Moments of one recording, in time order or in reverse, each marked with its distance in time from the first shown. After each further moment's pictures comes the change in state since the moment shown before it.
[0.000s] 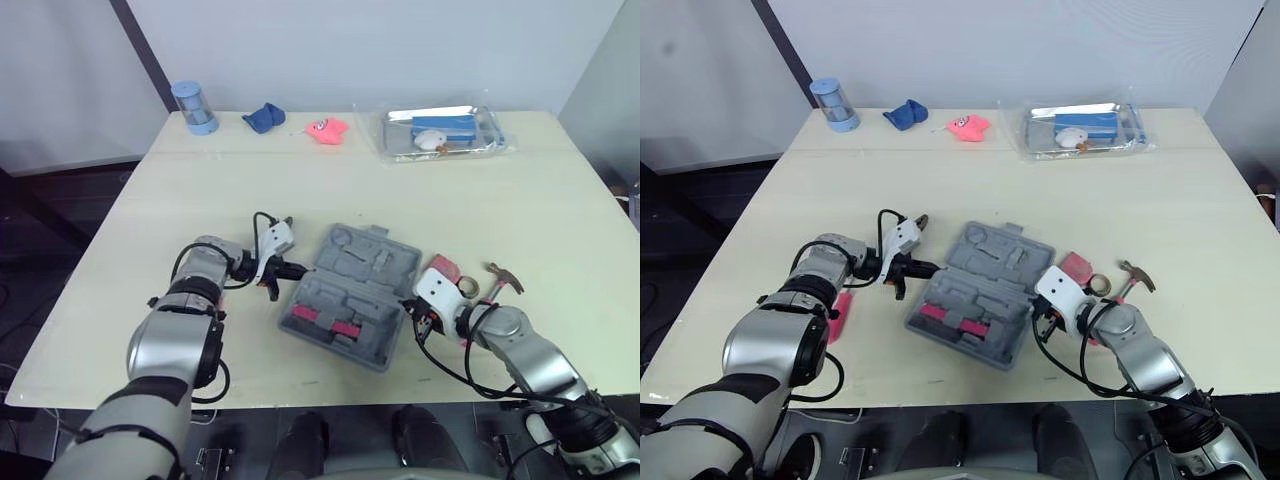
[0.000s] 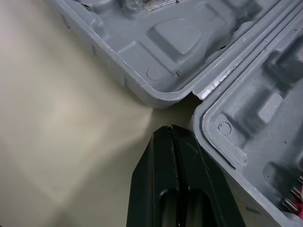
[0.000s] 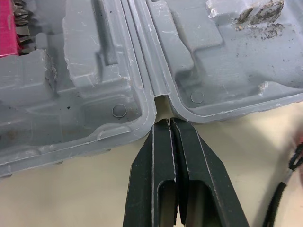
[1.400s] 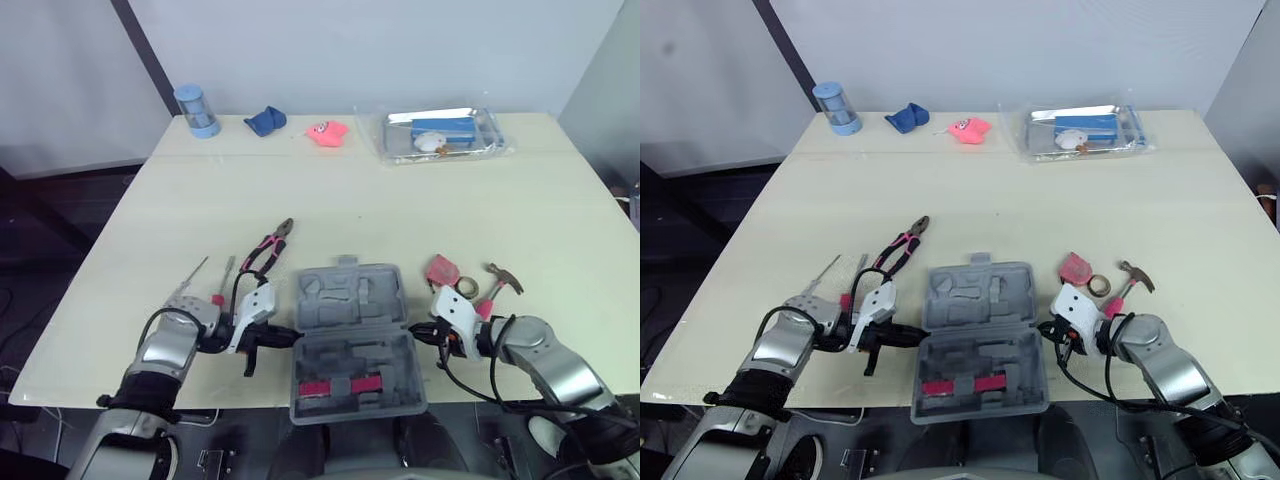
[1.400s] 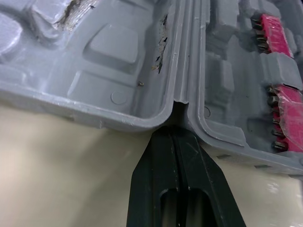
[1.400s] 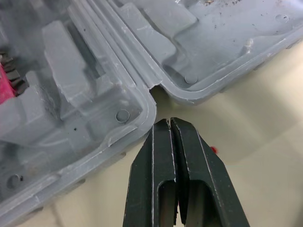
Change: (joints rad) left arm 0.683 0.154 -0.067 -0.998 -0.269 0.320 -0.120; right arm 0.080 -0.110 -0.041 0.025 0.114 -0.126 0.235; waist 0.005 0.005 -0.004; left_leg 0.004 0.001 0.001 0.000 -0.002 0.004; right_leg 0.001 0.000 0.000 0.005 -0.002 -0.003
